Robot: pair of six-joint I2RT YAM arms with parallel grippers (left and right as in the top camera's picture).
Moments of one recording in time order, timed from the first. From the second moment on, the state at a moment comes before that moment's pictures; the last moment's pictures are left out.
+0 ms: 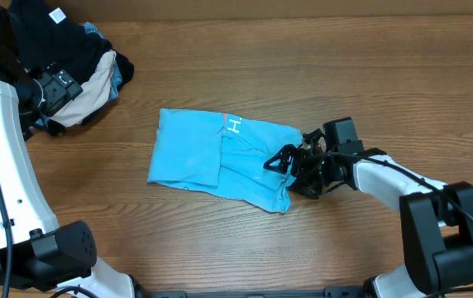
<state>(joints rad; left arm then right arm) 0.29 1.80 2.16 -1.66 -0.06 -0.52 0.23 1.72 0.77 -0.27 -0.79 0.70</state>
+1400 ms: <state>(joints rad) 0.29 1.80 2.16 -1.62 -0.06 -0.52 0.00 1.84 1.12 -0.80 -0.25 0.66</state>
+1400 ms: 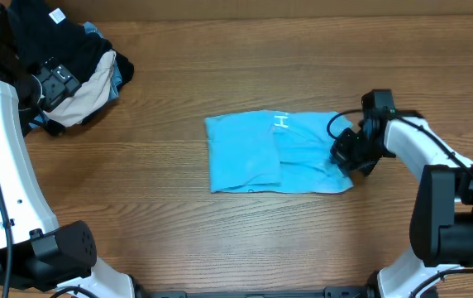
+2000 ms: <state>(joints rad) 0.29 1.80 2.16 -1.62 -0.06 -0.52 0.31 1.84 1.24 -0.89 0.07 0.70</state>
